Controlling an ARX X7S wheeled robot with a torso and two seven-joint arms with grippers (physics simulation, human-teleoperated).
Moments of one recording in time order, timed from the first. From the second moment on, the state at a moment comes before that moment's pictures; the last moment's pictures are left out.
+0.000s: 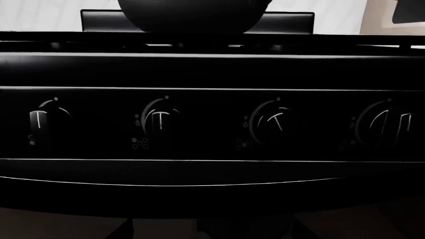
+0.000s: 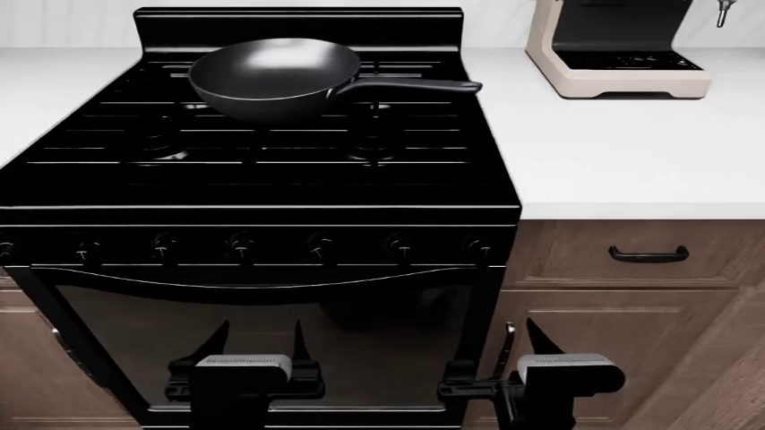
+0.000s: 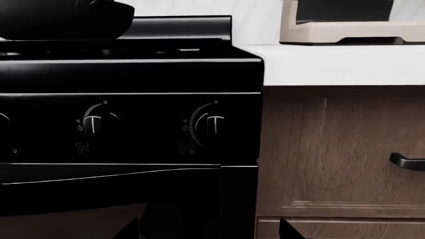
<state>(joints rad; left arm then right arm) 0.00 -0.05 0.06 0.01 -0.06 0.00 -0.06 0.00 0.05 -0.07 0.01 0.06 -0.02 0.04</state>
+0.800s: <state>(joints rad) -0.01 -0.10 0.12 -0.01 -0.10 0.01 -0.13 0.01 0.10 -0.14 0.02 0.10 -0.03 0.10</state>
